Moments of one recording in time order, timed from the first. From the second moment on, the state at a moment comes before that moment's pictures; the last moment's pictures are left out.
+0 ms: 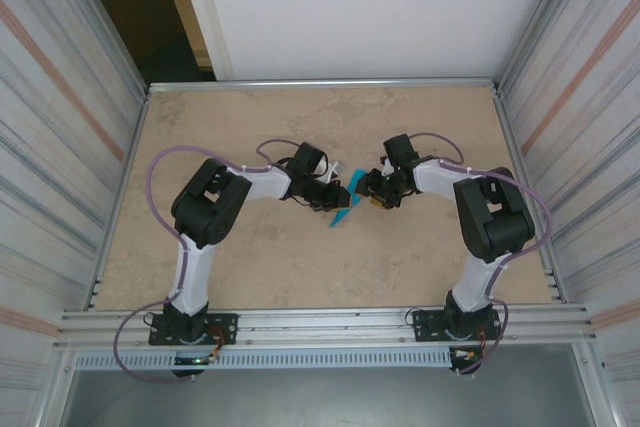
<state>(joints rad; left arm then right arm) -0.63 2.11 1.24 -0.09 0.73 -0.62 0.35 1.80 1.01 -0.37 -0.39 0.72</state>
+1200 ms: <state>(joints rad) -0.65 1.96 1.19 -0.32 0.58 -0.48 0.36 1.86 1.11 -0.49 -0.37 0.72</state>
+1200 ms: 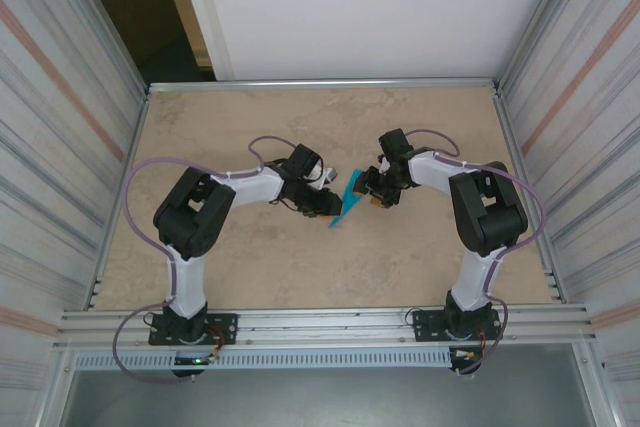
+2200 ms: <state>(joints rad) -0.72 1.96 1.28 -0.36 0.50 -0.36 0.37 1.86 1.12 -0.51 -0.37 0.72</state>
